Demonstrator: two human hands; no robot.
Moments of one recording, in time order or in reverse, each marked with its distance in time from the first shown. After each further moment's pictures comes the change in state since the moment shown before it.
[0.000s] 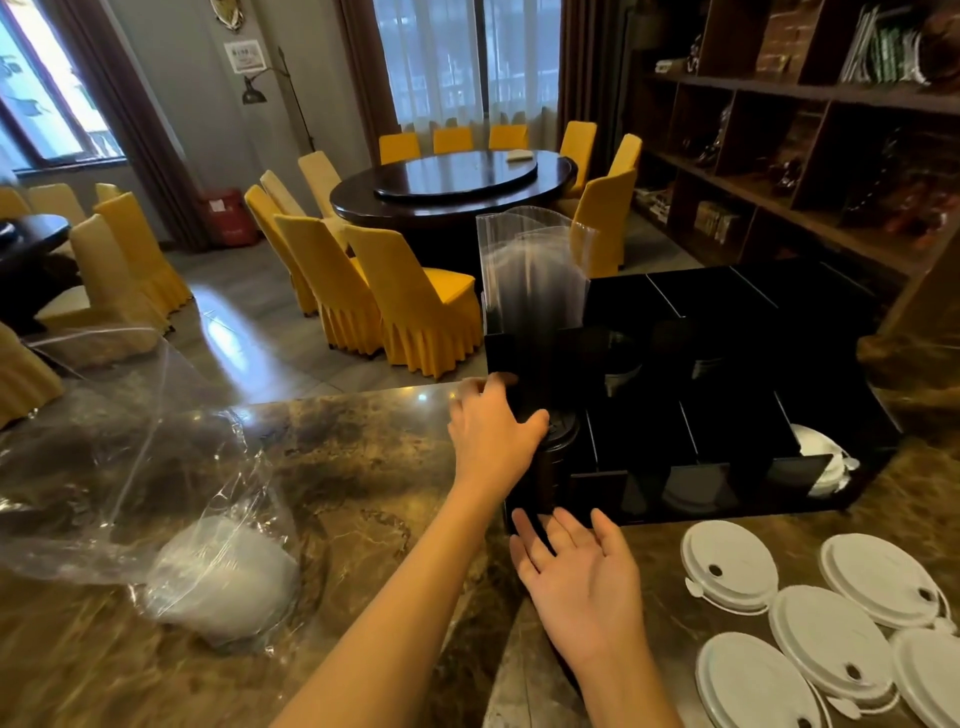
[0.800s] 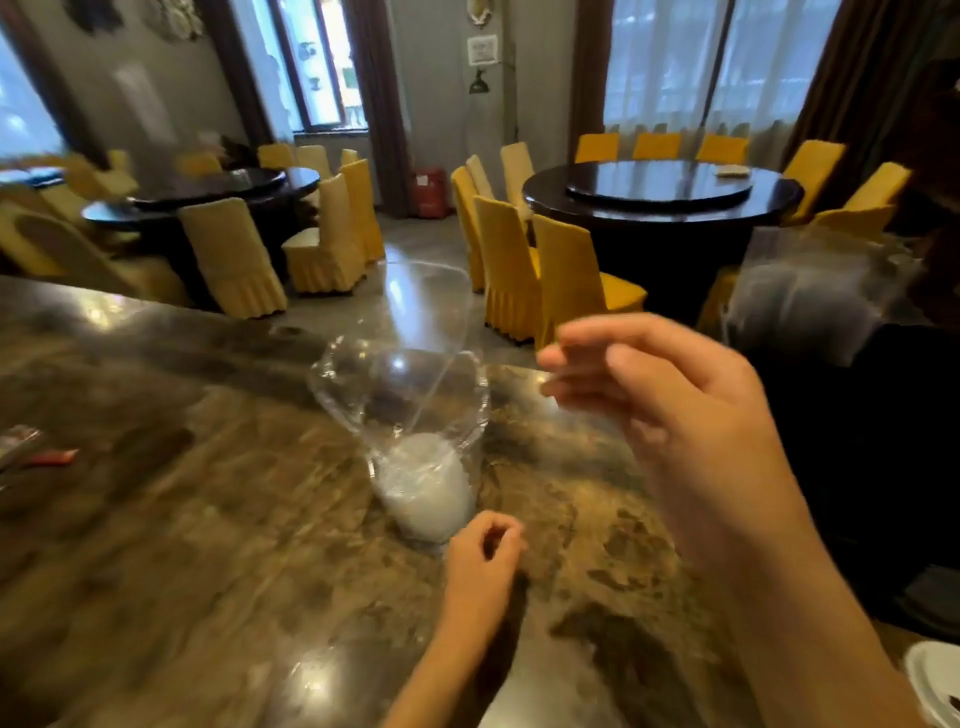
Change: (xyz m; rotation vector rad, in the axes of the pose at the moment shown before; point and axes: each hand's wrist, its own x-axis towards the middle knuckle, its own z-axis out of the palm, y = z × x) left_hand -0.153 -0.163 -0.086 -0.514 0.317 -0.324; right_hand -0.107 0.056 0.172 -1.054 -0.974 -0.510
